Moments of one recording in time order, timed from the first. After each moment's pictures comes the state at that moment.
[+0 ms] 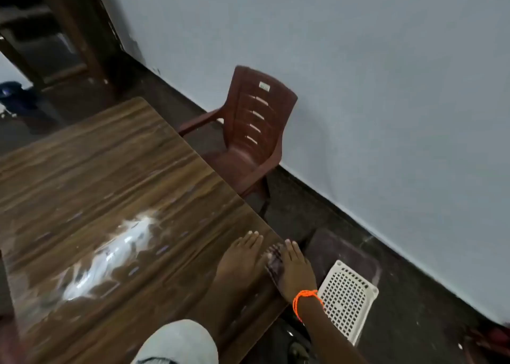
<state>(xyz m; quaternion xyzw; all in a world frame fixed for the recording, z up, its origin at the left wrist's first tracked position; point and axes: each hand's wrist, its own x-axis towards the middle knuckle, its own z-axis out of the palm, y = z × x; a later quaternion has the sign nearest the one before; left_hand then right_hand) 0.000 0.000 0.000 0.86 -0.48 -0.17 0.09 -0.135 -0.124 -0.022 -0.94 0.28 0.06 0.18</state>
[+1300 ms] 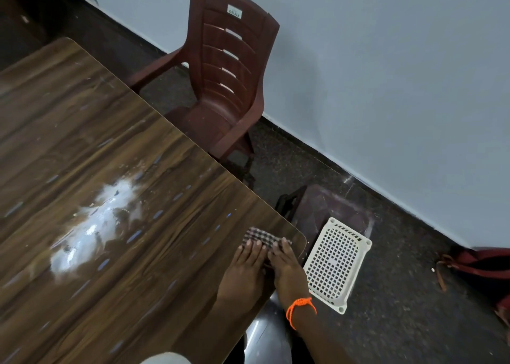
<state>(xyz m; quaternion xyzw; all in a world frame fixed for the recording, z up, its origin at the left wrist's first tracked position) -0.059 0.018 -0.064 0.80 -0.54 -0.25 0.08 -0.165 -0.086 -0.092 -0.88 0.35 -0.03 0.33</state>
